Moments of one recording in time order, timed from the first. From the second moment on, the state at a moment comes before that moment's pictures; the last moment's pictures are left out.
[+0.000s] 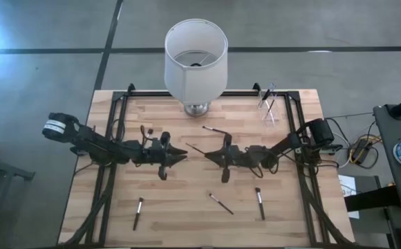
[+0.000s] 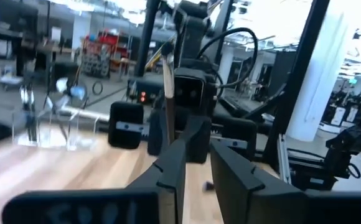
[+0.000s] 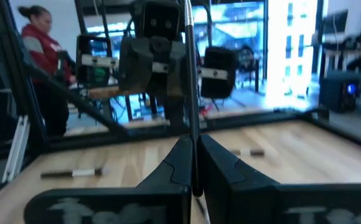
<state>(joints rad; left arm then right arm) -0.18 1.35 0.30 1.24 -0.19 -0.19 0.16 1.86 0.58 1.40 0.26 0.09</state>
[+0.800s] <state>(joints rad) -0.18 1.51 0.48 1.34 -0.07 0.00 0.20 1.86 0.68 1.39 0.23 -0.01</state>
